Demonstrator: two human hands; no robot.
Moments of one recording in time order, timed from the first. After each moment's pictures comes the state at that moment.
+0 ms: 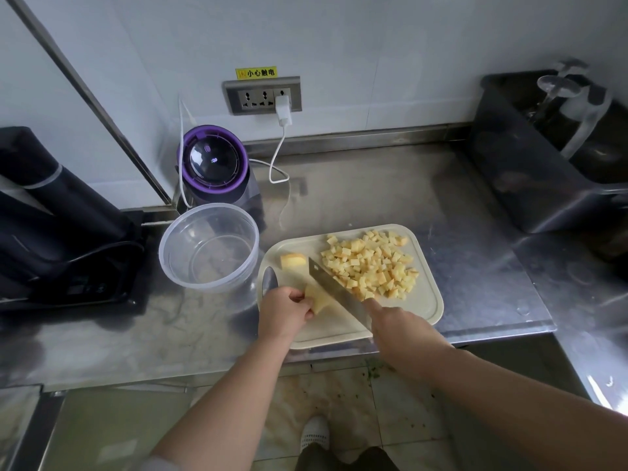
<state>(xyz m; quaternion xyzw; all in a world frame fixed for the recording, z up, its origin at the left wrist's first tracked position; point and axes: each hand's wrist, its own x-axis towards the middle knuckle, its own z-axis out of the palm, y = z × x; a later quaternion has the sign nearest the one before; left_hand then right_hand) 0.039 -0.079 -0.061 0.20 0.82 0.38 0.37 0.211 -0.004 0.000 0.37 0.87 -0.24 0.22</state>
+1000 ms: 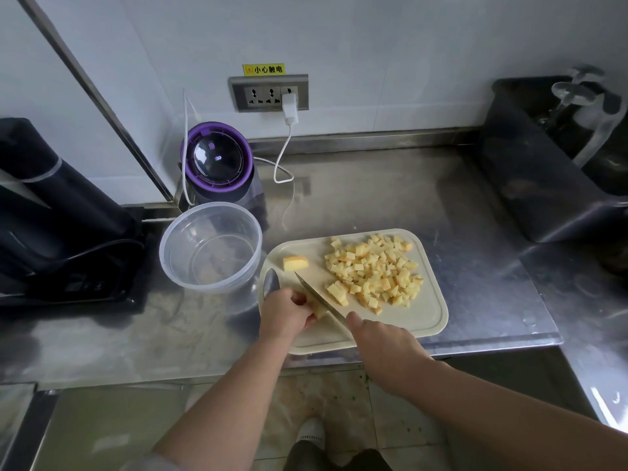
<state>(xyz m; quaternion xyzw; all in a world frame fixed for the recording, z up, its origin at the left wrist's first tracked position) 0.036 -0.074 -0.059 0.18 0.82 0.38 0.40 0.193 -0.020 -0.005 0.30 0.90 -0.19 0.24</state>
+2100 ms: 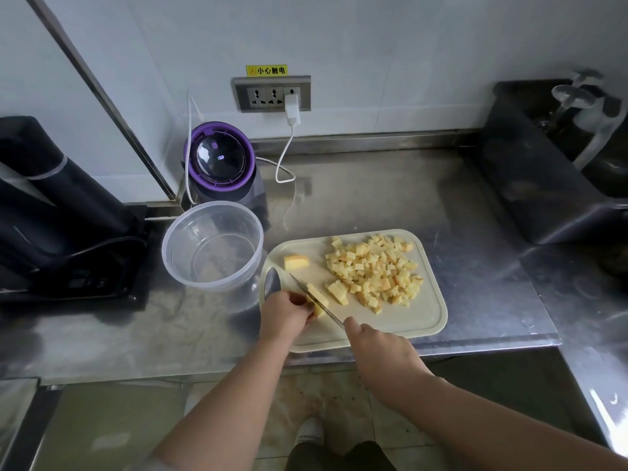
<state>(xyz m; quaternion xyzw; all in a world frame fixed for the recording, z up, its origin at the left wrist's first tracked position) 0.037 -0.077 -0.063 0.15 0.82 0.39 0.40 0.195 -0.035 -0.004 0.32 0.90 -0.19 0.23</state>
